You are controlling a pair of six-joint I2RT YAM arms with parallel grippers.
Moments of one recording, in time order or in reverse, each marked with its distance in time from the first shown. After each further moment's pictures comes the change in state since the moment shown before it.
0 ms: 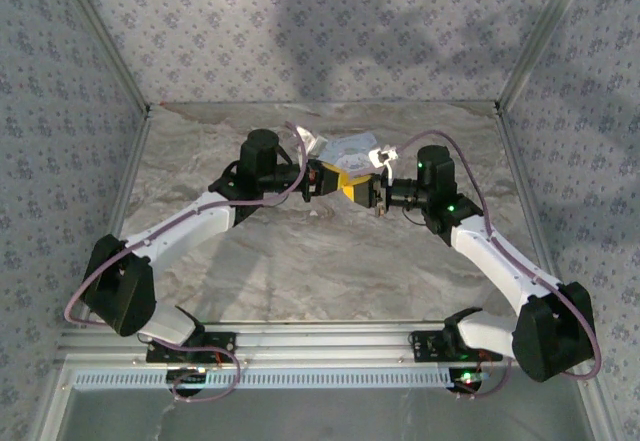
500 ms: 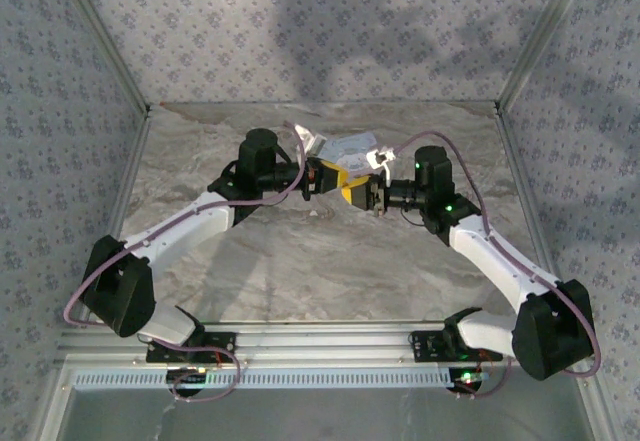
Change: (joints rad) left arm -0.001 -0.005 0.000 0.018 -0.012 0.000; right arm 0.013 0.011 0.000 0.000 0.000 0.001
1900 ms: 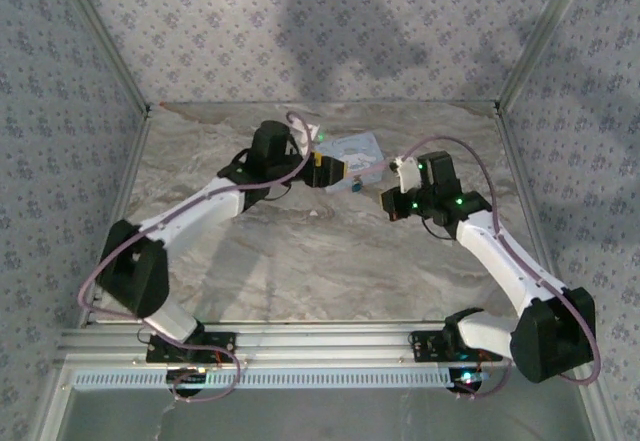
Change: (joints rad) left arm 0.020 0.156 0.156 -0.235 -0.286 0.000; right arm -0.081 -0.011 0.072 -0.557 0.581 -0.165
